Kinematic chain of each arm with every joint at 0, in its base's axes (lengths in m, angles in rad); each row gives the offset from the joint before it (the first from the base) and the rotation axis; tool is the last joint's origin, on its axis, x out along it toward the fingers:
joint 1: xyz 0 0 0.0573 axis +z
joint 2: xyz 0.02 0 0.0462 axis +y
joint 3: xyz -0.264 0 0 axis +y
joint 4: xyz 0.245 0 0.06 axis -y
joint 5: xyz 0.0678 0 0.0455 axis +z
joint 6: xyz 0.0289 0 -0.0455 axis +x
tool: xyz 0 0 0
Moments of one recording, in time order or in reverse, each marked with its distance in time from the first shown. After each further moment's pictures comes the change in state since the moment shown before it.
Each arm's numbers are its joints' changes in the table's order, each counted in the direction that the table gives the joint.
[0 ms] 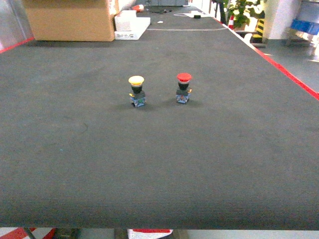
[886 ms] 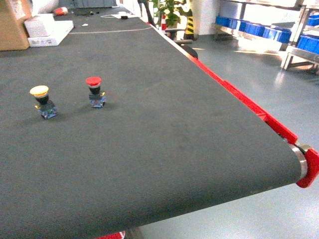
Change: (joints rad) left arm 0.000 0.000 0.000 -0.001 -0.001 0.000; right arm 0.000 0.000 0.000 0.000 -0.001 0.000
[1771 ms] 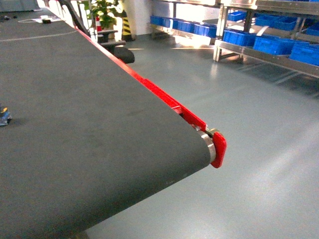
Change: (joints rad) left arm 0.000 0.000 0.000 0.000 0.000 0.000; right arm 0.000 0.000 0.000 0.000 0.000 0.000
